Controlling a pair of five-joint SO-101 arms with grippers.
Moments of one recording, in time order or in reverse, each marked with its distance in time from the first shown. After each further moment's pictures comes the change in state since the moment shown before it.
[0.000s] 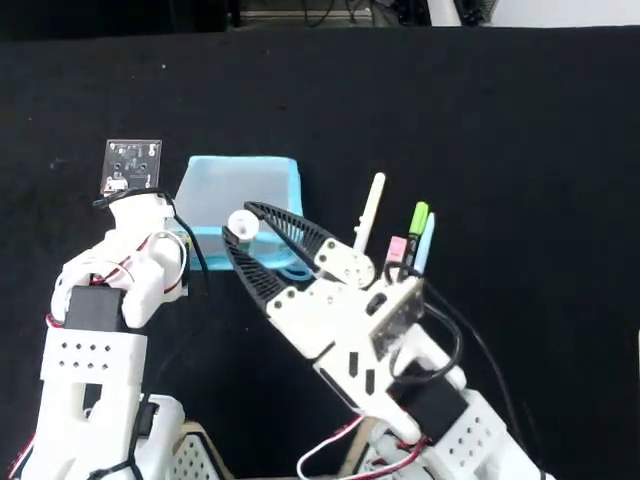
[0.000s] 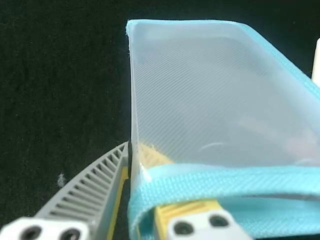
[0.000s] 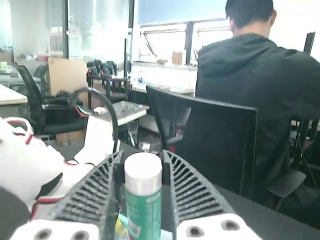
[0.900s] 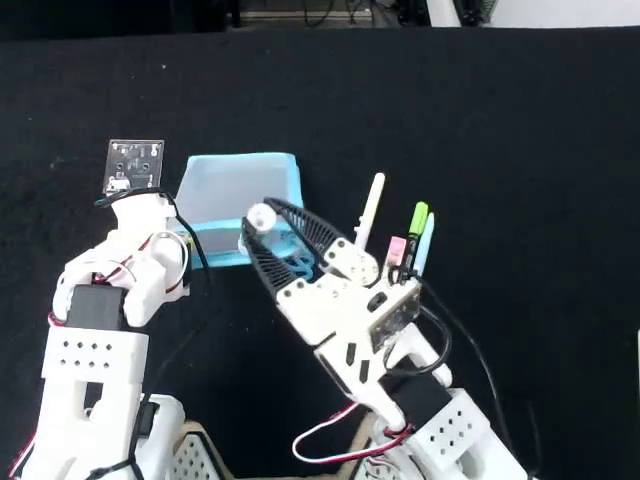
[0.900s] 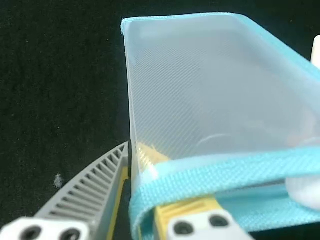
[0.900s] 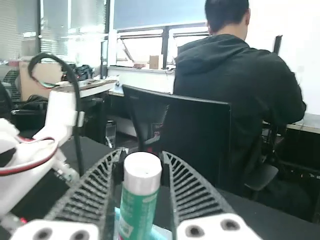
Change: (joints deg) left arm 0.1 0.3 0.0 0.0 0.0; right arm 6.2 -1.3 13.4 -13.8 0.0
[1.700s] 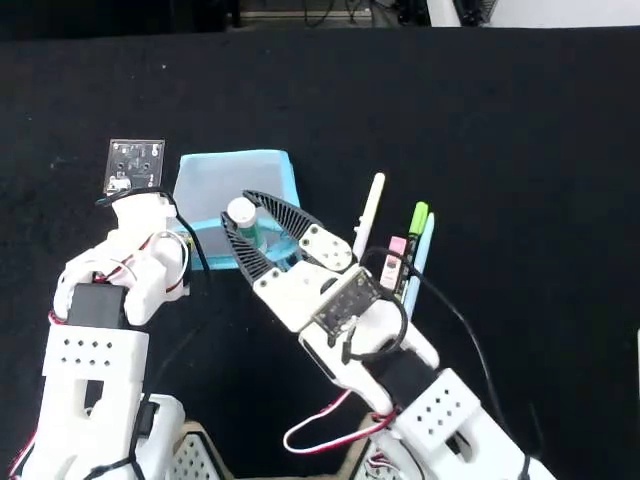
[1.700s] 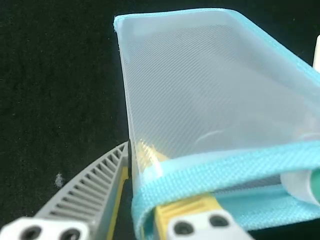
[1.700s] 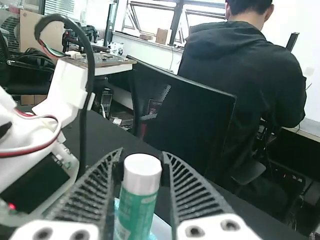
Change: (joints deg) left arm 0.0 0.3 0.0 -0.1 0.0; right arm -2.0 14.1 -7.8 -0.1 10.4
